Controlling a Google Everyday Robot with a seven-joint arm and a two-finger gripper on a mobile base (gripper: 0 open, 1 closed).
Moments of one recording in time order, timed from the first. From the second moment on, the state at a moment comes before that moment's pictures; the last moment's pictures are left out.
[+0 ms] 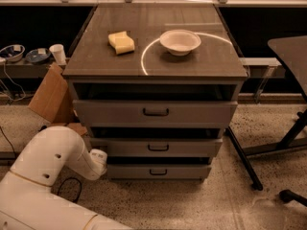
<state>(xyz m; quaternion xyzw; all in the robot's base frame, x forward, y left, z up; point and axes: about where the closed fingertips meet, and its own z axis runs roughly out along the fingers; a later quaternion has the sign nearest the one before) 0.666 0.289 0.205 -0.14 0.97 0.07 0.21</state>
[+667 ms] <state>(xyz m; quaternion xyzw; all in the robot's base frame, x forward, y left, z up) 0.672 0.295 0.207 -0.15 0.96 0.07 0.21</state>
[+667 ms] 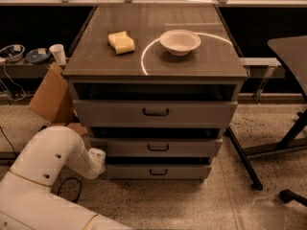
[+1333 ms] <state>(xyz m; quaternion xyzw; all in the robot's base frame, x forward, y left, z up) 0.676 0.302 0.208 -0.15 0.96 0.07 0.21</state>
